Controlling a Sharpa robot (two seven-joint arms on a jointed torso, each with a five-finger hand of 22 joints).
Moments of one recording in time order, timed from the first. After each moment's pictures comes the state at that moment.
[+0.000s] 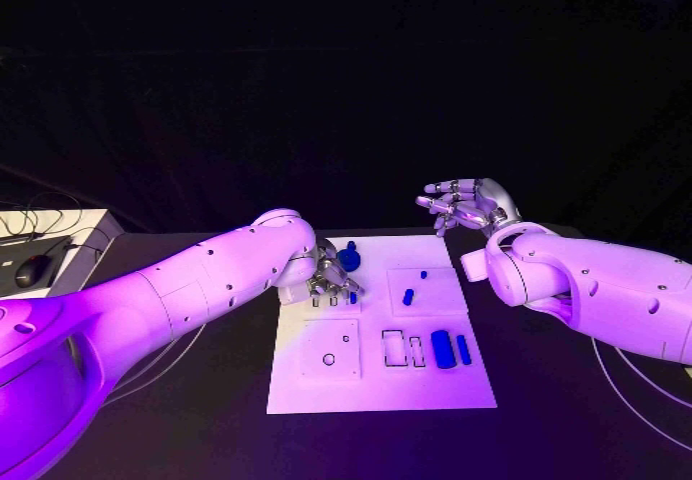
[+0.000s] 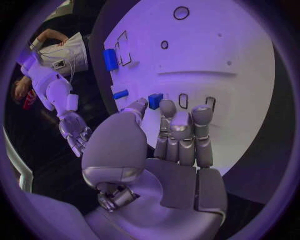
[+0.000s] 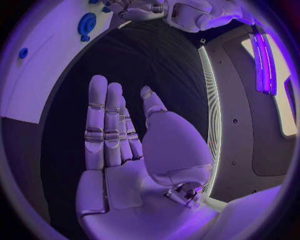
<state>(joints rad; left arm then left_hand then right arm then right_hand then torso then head) 1.27 -0.31 0.02 0.95 -0.95 0.28 -0.57 1.16 -0.15 0.18 0.21 0.24 1.02 0.03 0.39 0.78 1.24 -0.04 0.83 0.73 1.40 -0.09 1.17 0.98 0.15 1.17 -0.07 1.20 0.85 1.26 -0.79 -0.07 1.34 -0.37 -0.61 0.32 1.26 -0.03 -0.06 -0.02 0.28 0.90 0.17 0.16 0.07 0.96 0.08 0.77 0.37 1.33 0.00 0.50 0.55 0.14 1.46 -0.01 0.15 0.94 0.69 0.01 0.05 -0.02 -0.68</state>
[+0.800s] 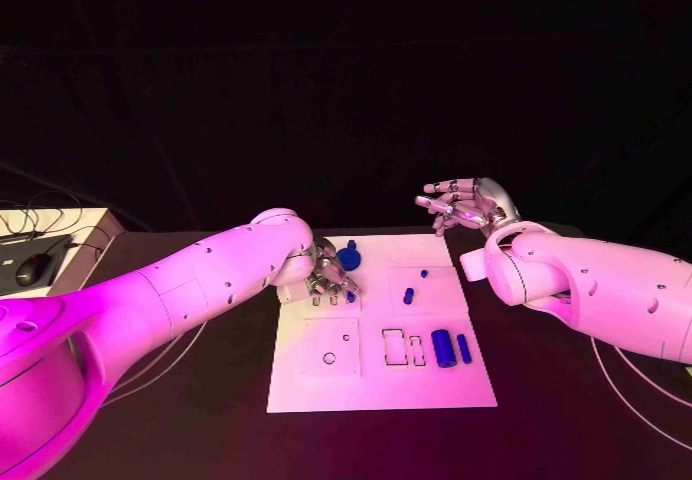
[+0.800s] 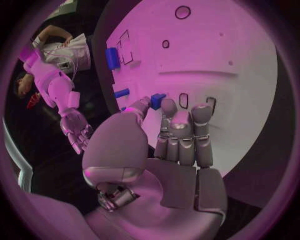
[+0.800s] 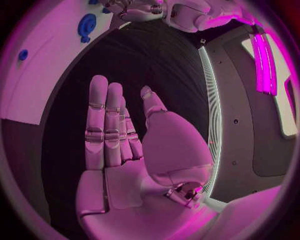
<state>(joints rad) 1.26 -0.31 0.02 0.94 -0.92 0.28 -0.54 1.18 -0.09 0.27 0.11 0.23 1.02 0.04 0.33 0.74 1.23 -0.04 0.81 0.71 1.38 -0.09 1.16 0.97 0.15 1.16 -0.07 1.17 0.85 1.26 -0.79 -0.07 1.34 -0.37 -0.61 0.31 1.26 -0.03 -0.06 -0.02 0.28 0.90 0.17 0.16 0.07 0.96 0.08 0.77 0.36 1.33 0.00 0.49 0.56 0.15 1.46 -0.01 0.15 0.93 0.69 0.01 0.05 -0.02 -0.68</state>
